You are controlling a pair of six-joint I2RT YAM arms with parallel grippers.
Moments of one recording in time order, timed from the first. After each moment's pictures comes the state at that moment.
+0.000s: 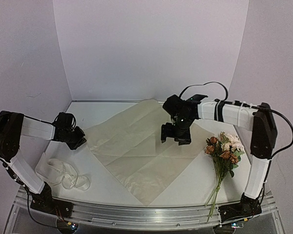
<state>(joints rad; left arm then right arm) -0.18 1.58 0.71 -0.01 0.17 -0.96 0.77 1.92 1.60 -0.95 0.02 0.79</state>
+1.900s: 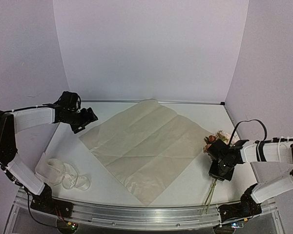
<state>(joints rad) -0.28 1.53 1.03 -0.32 0.14 -0.73 0.60 1.31 0.55 -0.68 0.20 1.06</state>
